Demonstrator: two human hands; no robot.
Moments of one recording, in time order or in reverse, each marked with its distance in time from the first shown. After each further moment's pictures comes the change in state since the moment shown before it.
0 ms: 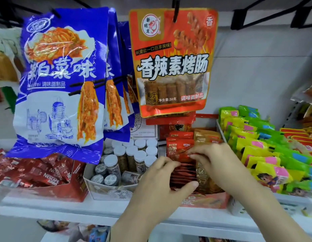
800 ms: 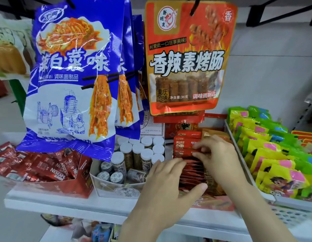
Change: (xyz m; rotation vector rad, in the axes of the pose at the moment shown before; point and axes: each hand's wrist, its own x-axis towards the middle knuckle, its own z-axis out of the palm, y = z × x) left_hand -0.005 -0.005 0.001 0.121 -0.024 0.028; right_hand 0.012 -0.003 0.026 0.018 0.176 0.128
